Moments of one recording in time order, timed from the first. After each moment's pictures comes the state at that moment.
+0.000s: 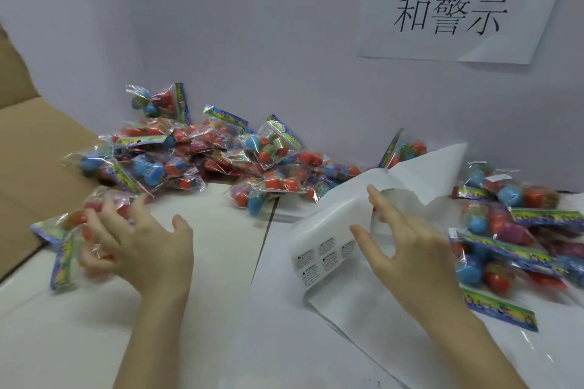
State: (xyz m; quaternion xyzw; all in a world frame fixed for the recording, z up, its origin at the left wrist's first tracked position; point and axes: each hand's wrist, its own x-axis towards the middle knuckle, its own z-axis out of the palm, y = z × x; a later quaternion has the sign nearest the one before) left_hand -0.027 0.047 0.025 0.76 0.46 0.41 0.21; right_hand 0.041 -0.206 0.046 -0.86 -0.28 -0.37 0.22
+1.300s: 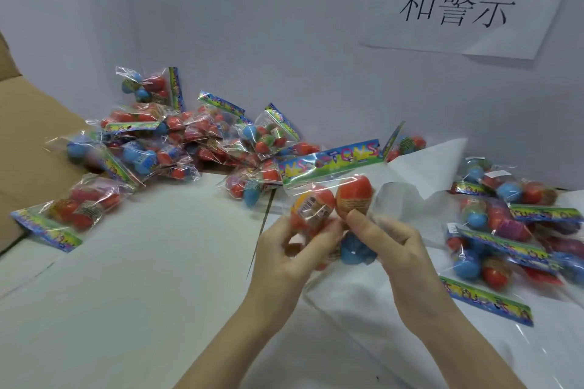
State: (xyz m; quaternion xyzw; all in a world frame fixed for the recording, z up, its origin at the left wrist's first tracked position) left_hand -0.027 -0.065 0.047 0.65 -0.04 0.22 0.72; right_hand 0.013 -0.187 0.068 -0.62 -0.20 0.11 0.75
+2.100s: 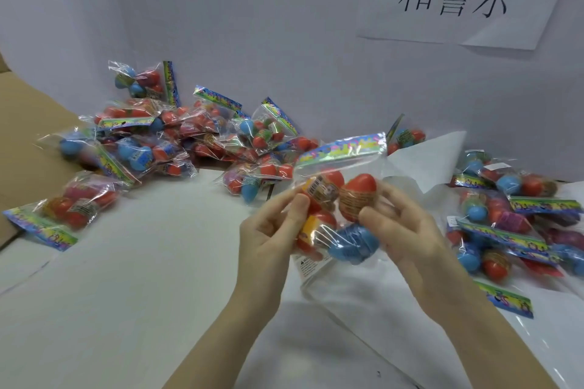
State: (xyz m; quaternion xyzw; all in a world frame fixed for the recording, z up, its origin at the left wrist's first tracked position) left_hand -0.022 -0.059 0.051 0.58 0.02 0.25 0.78; right_hand 0.028 -0.204 0.070 -0.62 -0.22 0.15 0.74
